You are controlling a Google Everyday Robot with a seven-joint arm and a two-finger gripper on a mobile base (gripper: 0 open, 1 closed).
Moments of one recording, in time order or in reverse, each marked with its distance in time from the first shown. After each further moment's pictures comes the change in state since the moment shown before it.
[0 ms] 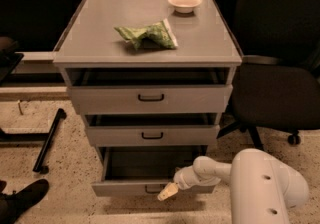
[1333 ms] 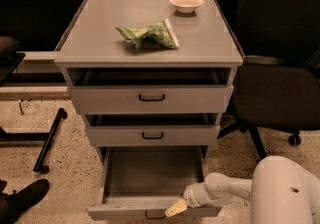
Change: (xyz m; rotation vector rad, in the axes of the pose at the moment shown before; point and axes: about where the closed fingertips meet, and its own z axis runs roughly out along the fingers) arm 0.062 0.038 -0.034 0.020 0.011 0.157
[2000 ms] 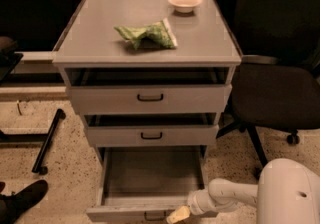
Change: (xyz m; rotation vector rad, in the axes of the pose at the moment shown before) arm 0.038 0.022 -0.012 -0.033 0.032 0.078
